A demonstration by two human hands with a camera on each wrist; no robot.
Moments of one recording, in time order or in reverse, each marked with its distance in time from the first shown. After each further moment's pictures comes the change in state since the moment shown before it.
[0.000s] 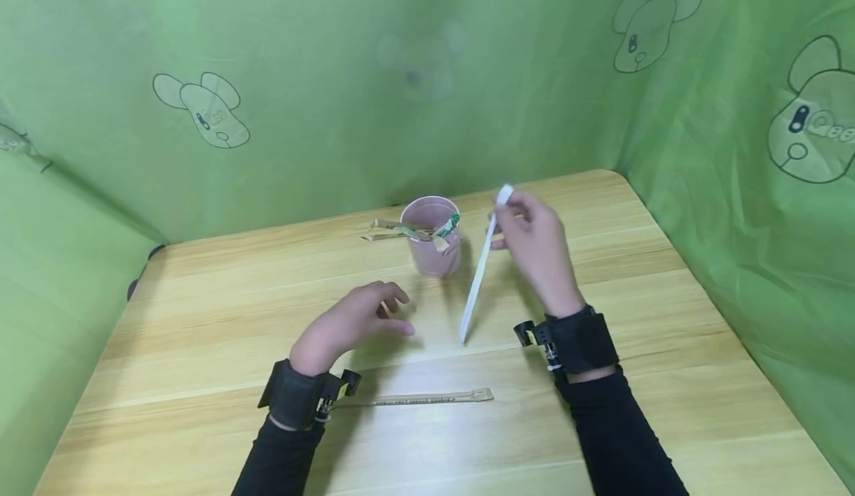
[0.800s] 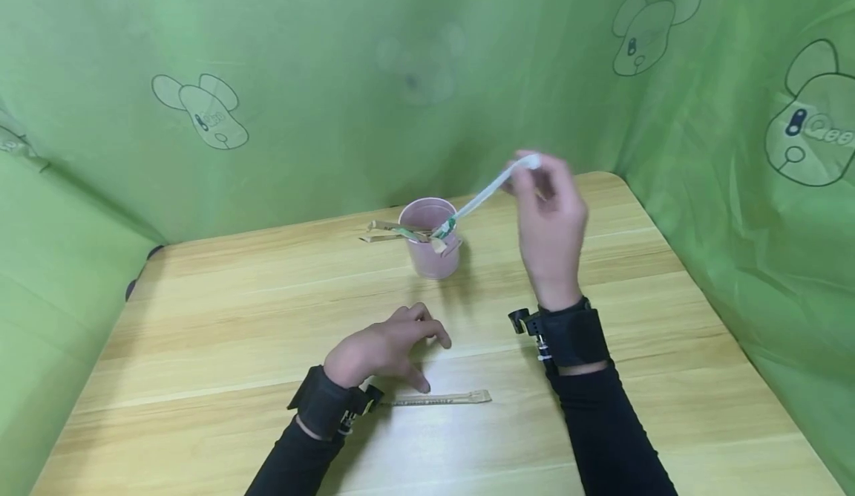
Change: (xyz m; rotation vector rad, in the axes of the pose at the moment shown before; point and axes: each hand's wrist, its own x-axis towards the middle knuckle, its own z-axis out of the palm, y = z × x) left_hand 0.011 0.022 0.039 0.225 -0.269 0.024; right_hand 0.012 -0.022 0.006 0.249 0.363 -0.550
